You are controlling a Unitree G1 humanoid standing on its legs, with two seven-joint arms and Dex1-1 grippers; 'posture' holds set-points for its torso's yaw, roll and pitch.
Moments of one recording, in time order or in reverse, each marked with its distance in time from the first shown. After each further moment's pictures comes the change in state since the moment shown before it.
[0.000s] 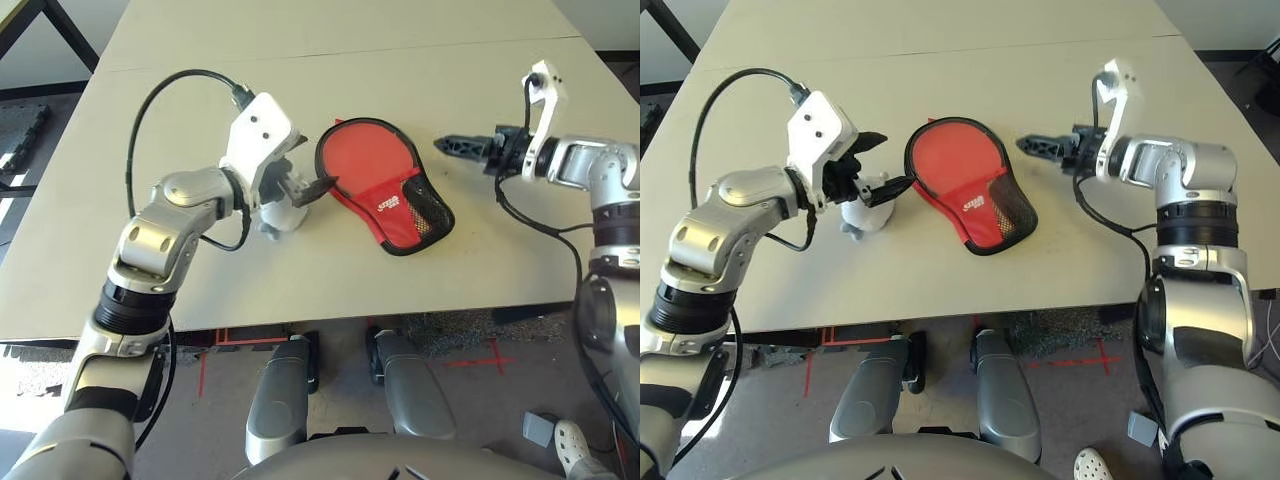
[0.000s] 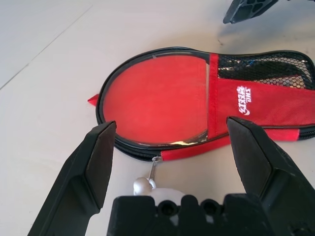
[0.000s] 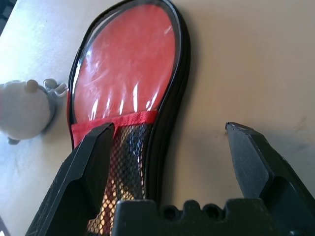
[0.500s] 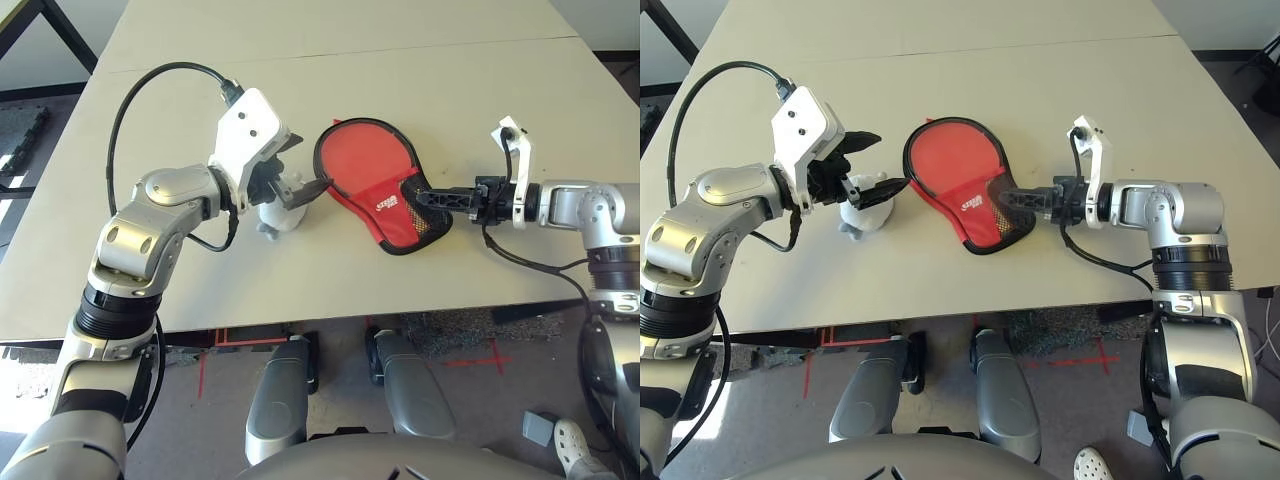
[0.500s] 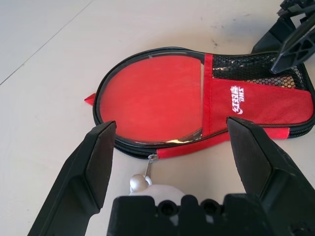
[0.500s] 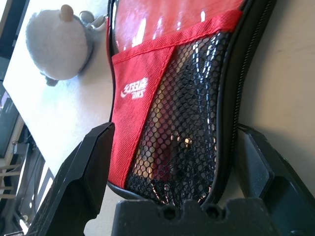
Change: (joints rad) left arm 0.004 0.008 0.017 -0.025 -0.019 0.026 -0.007; right arm 0.191 0.026 0.032 -0.273 0.115 0.178 0.009
